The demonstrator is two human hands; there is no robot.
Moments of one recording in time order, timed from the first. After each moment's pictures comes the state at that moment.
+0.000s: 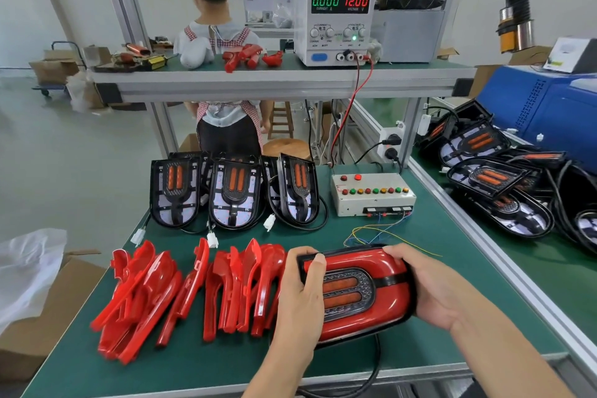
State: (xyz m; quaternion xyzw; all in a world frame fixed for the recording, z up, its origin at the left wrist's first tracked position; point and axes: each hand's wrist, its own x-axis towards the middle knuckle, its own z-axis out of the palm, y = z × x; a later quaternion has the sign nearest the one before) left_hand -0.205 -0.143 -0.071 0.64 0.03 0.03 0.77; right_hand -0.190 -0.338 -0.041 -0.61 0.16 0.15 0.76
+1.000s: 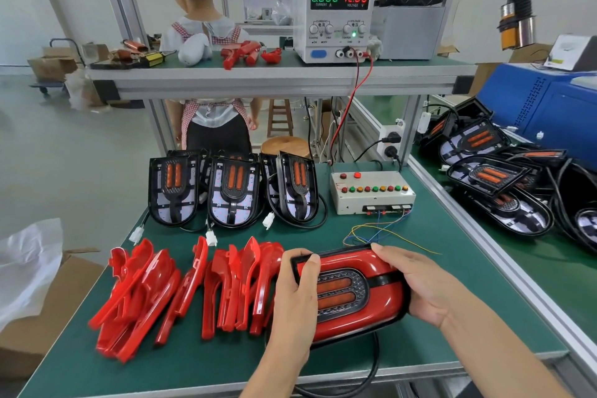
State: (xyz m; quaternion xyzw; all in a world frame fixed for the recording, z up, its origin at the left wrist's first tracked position) left_hand -0.205 -0.138 -0.075 0.63 0.05 0.02 0.77; right_hand -0.189 -0.328 -0.040 -0.62 0.16 0.13 0.76
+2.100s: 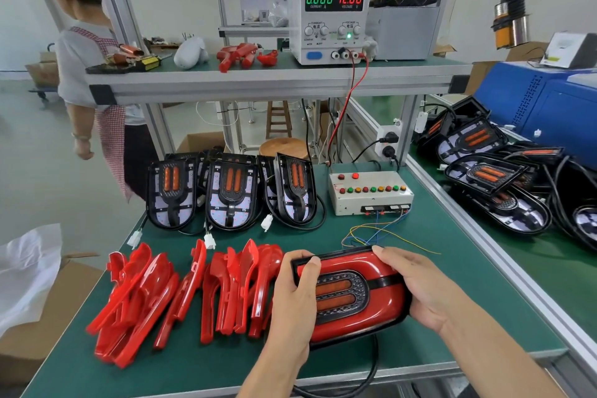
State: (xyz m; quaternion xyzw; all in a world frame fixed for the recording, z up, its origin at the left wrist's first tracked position) left_hand -0.196 -0.139 -0.085 0.60 0.07 -0.02 0.80; right_hand -0.193 -0.327 -0.044 -0.62 0.16 0.10 0.76
